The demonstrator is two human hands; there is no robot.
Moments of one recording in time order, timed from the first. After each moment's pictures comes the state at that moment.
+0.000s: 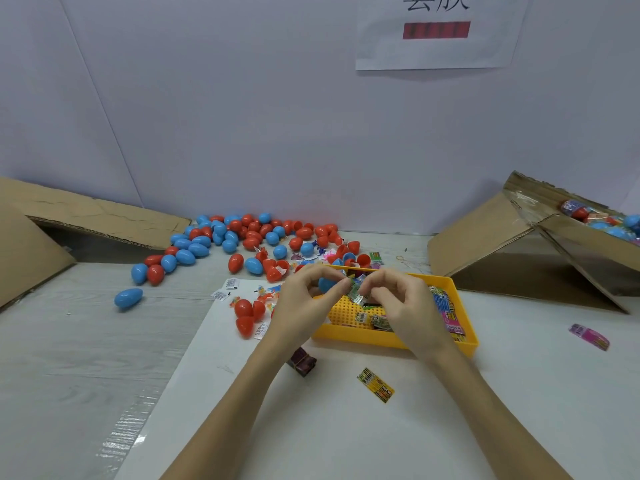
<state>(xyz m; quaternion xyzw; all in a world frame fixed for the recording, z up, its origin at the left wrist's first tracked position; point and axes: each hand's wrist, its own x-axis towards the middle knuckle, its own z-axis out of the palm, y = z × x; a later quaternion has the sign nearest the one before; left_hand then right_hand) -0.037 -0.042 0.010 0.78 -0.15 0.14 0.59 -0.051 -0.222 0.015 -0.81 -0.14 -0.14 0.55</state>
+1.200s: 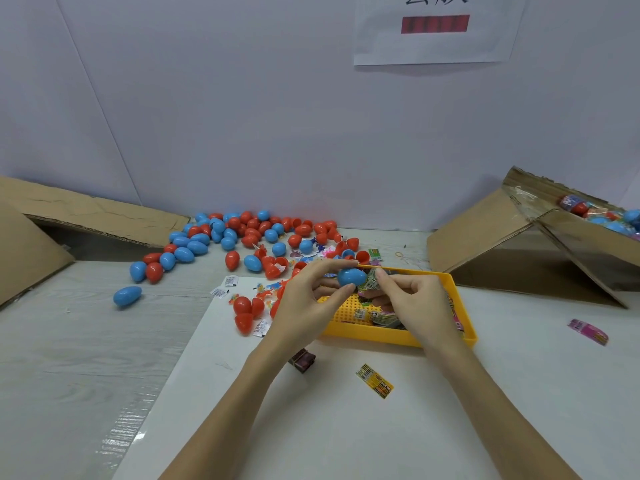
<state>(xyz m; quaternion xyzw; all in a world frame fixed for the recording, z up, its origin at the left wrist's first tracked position) -0.040 -0.046 0.008 0.78 -0.19 0.13 0.58 -0.042 -0.230 0.006 -0.79 -0.02 -0.12 0.60</state>
